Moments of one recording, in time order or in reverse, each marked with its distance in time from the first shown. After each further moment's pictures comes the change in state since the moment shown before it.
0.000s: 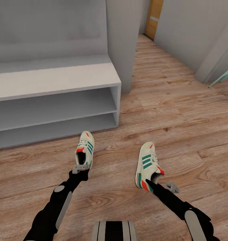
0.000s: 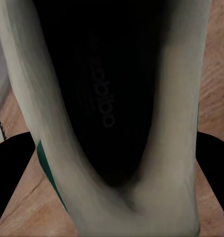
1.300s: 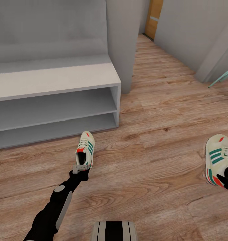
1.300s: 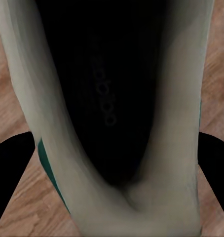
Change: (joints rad) left arm 0.000 -0.001 -0.002 -0.001 0.000 0.001 0.000; right arm -0.005 -0.464 -0.326 -0.001 0.012 0.003 -0.206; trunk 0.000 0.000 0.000
